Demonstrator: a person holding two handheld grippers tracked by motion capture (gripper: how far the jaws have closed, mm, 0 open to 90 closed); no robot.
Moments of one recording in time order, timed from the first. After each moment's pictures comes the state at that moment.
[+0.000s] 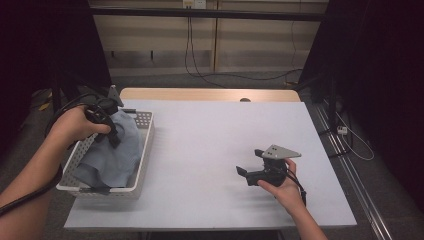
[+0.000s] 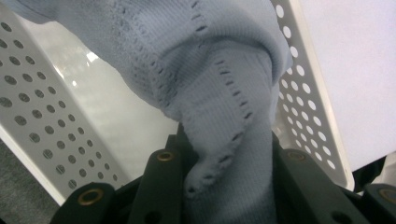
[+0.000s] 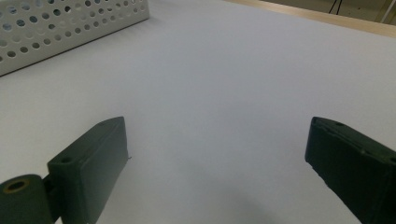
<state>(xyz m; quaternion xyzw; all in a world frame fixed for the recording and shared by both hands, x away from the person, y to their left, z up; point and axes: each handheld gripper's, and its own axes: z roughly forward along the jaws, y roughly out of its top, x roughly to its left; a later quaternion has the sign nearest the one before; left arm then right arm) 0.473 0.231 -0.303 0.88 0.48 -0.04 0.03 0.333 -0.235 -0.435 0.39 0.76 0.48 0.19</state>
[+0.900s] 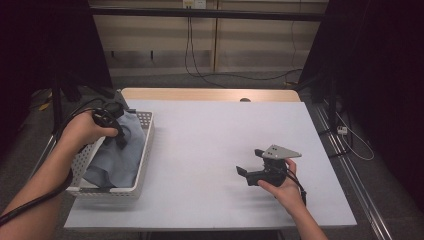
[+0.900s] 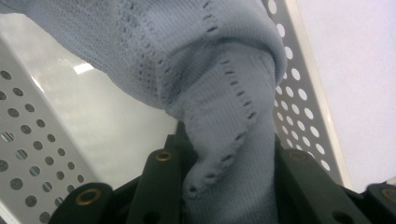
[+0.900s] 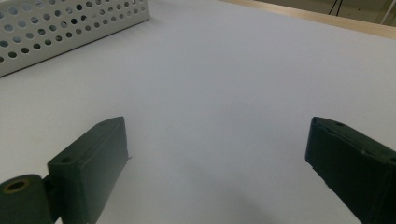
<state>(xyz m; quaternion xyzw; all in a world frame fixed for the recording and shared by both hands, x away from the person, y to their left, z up) 0.474 0.222 -0.322 0.87 0.49 -0.03 0.05 0.333 -0.235 -0.435 0.39 0.76 0.48 0.19</state>
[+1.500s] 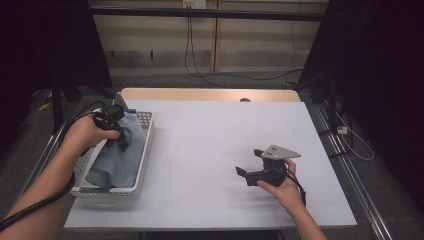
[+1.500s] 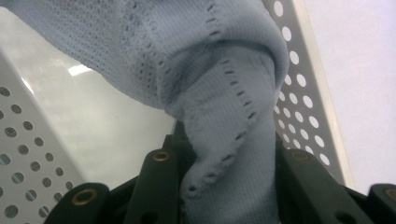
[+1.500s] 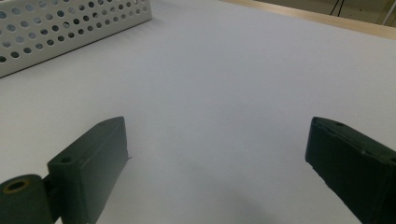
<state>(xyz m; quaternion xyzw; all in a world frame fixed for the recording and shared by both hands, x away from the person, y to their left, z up) 0.472 0.223 -0.331 0.86 0.50 -0.03 0.06 0.332 -0.233 -0.434 0.39 0.76 0.48 0.19</state>
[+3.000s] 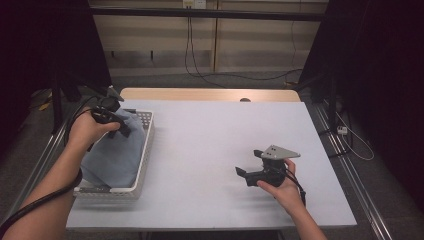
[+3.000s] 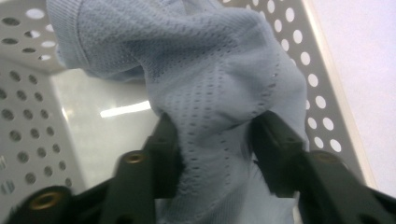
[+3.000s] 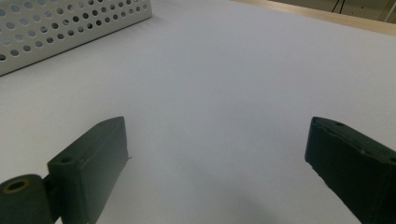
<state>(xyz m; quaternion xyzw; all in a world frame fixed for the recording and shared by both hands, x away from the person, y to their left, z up) 0.494 0.237 -0.339 0.83 0.54 0.04 0.15 0.333 -0.233 -0.435 0.39 0.76 0.48 0.19</state>
